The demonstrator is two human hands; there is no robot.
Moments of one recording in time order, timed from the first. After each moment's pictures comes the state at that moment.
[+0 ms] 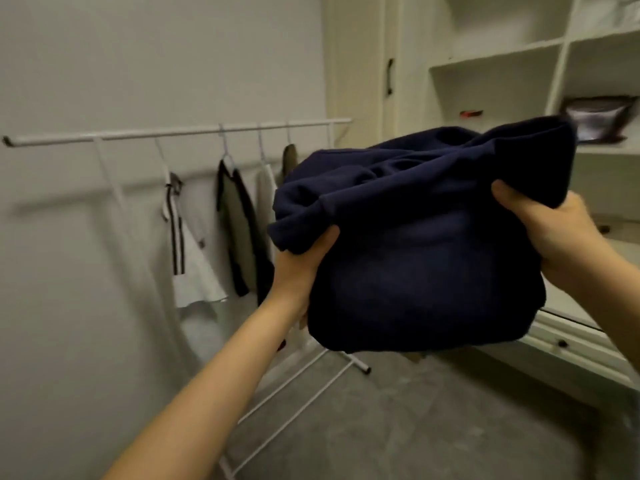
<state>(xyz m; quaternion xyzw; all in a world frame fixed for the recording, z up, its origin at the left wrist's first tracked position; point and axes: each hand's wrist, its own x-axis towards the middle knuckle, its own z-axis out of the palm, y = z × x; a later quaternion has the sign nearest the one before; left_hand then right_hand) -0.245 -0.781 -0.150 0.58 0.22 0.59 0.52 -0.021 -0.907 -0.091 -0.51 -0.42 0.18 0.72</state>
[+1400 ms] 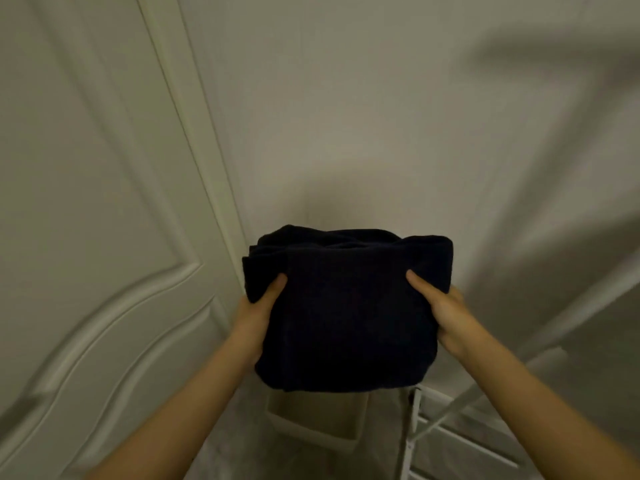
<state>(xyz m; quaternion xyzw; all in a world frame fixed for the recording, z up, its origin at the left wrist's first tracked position) -0.832 -0.545 -0.403 0.06 0.63 0.70 0.33 -0.663 -0.342 -0.383 -0.39 -0.52 0.74 0.20</state>
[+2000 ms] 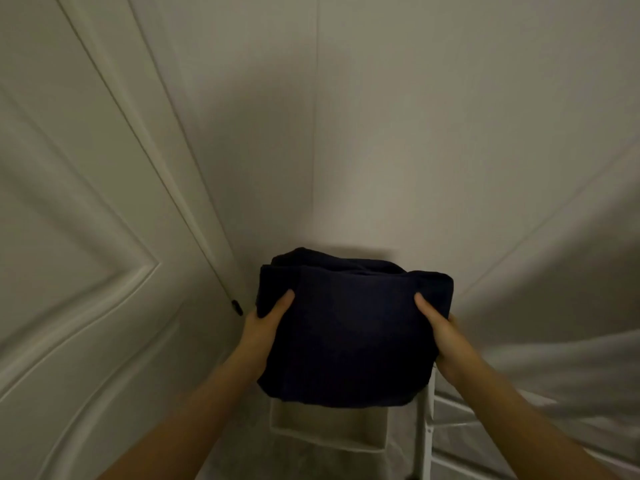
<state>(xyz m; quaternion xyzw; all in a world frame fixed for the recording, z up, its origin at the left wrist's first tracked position) -0.979 -0.488 -0.599 -0.02 0.65 0.64 0.42 -0.783 -0.312 -0.588 -0.52 -0.42 0.72 0.18</state>
